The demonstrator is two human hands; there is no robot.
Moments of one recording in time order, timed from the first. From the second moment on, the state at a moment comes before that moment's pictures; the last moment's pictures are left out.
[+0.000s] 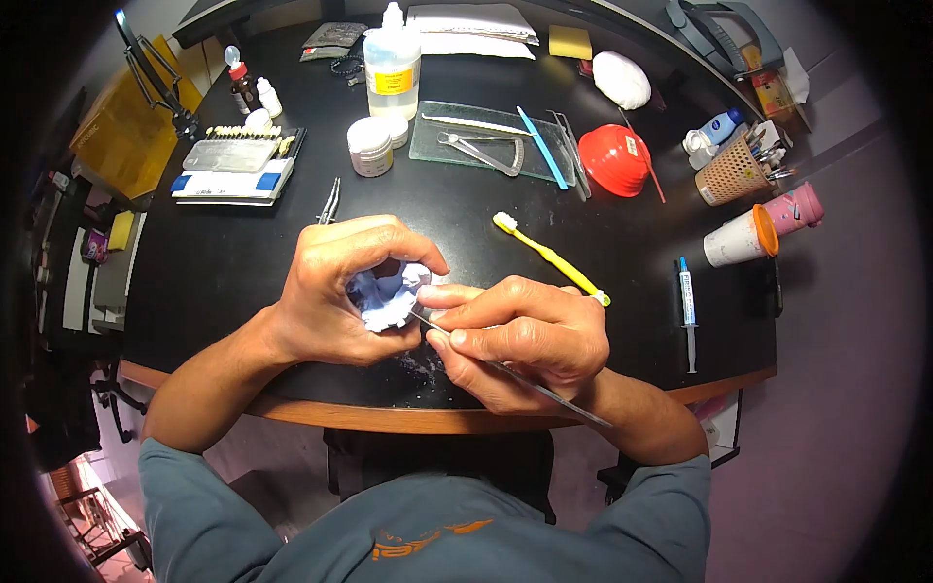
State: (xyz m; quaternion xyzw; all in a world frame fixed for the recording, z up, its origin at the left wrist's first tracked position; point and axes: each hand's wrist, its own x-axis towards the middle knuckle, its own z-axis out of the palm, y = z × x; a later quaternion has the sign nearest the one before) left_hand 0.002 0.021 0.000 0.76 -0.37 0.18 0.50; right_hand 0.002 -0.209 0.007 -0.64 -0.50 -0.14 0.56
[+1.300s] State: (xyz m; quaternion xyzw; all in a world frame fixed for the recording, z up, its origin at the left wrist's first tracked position) left_hand -0.001 0.020 0.003 0.78 -0.34 0.14 0.51; right_hand 0.007 -0.208 0.011 -0.67 -0.50 -0.11 0.54
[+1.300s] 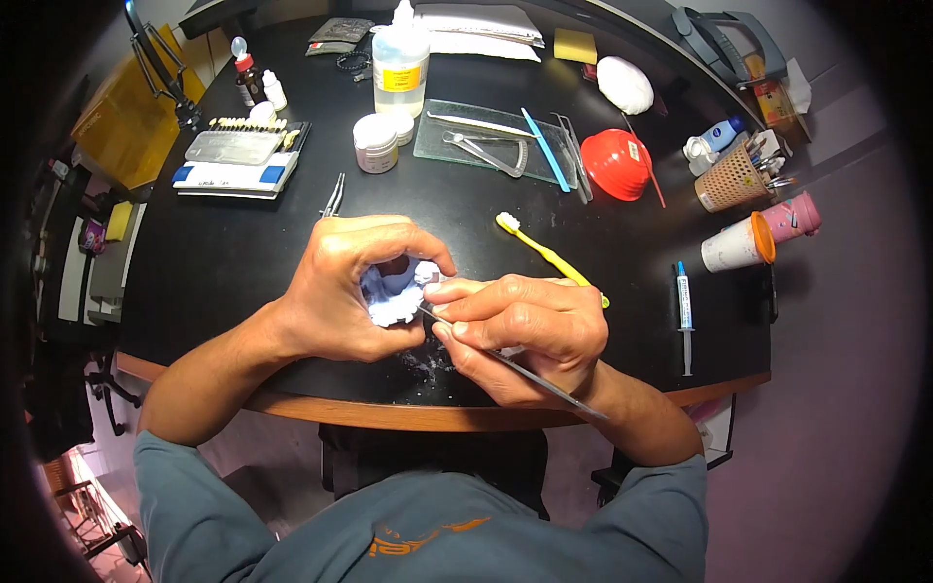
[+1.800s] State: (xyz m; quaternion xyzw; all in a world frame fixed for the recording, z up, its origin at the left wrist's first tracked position) left_hand 0.002 0.021 0.003 0.76 -0.36 0.10 0.53; right_hand 0.011 -0.217 0.014 -0.65 -0.60 -0.20 0.43
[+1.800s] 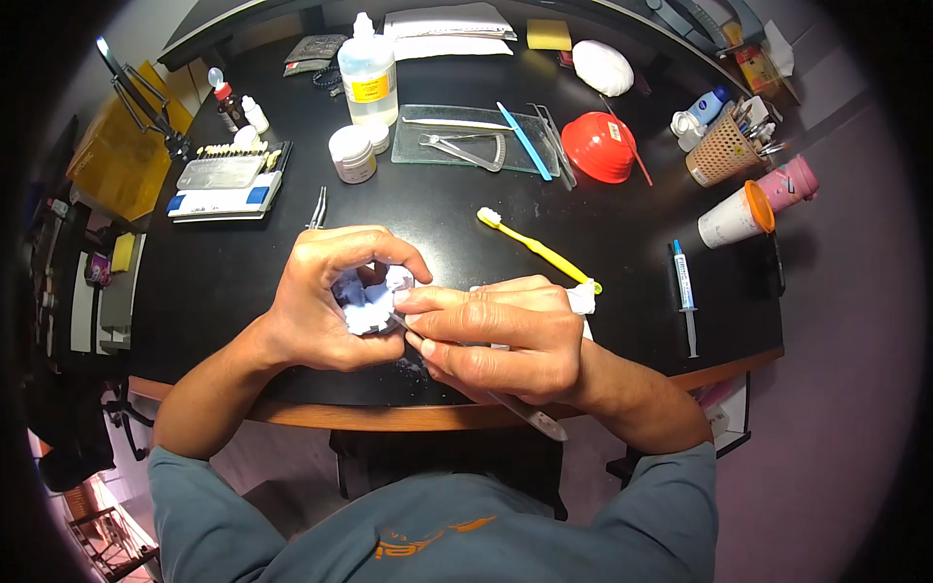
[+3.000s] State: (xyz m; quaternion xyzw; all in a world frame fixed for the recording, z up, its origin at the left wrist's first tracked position) left_hand -0.005 0.014 -0.003 0.68 -0.28 -0.05 0.67; right_hand -0.002 -0.208 0.012 -0.66 -0.51 -0.18 0.52
